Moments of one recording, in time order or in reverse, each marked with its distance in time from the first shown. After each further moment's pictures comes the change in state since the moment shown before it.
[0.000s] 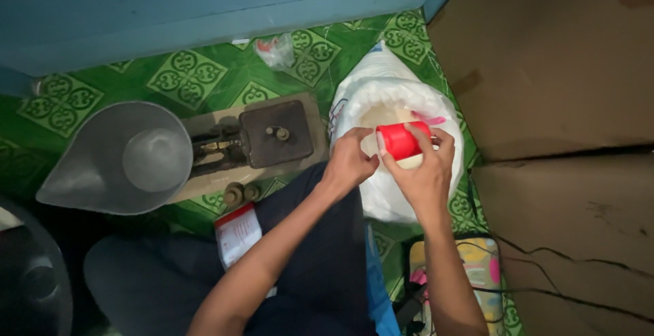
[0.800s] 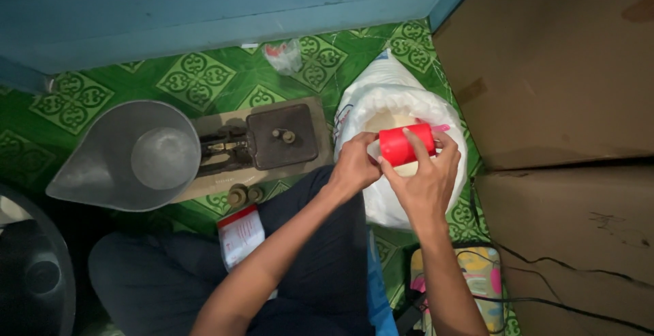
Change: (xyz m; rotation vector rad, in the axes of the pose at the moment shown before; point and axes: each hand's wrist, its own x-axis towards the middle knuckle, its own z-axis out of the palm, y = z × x) left_hand -0.004 0.013 -0.003 -0.028 0.023 0.045; right_hand -0.002 -0.018 -0.004 -0.156 0.151 -0.273
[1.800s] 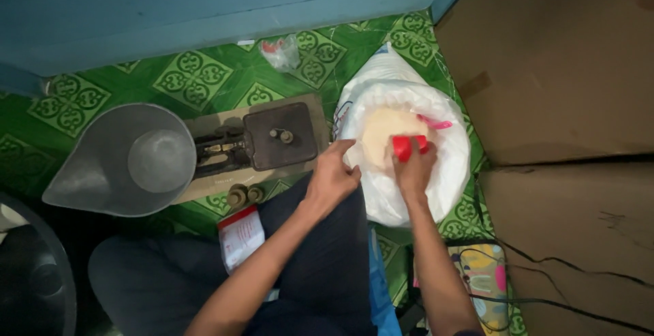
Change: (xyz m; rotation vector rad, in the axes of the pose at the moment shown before) left_hand -0.033 -0.006 -0.032 0.045 0.050 -0.043; right_hand -0.029 0.076 0.124 0.397 -0.196 1.030
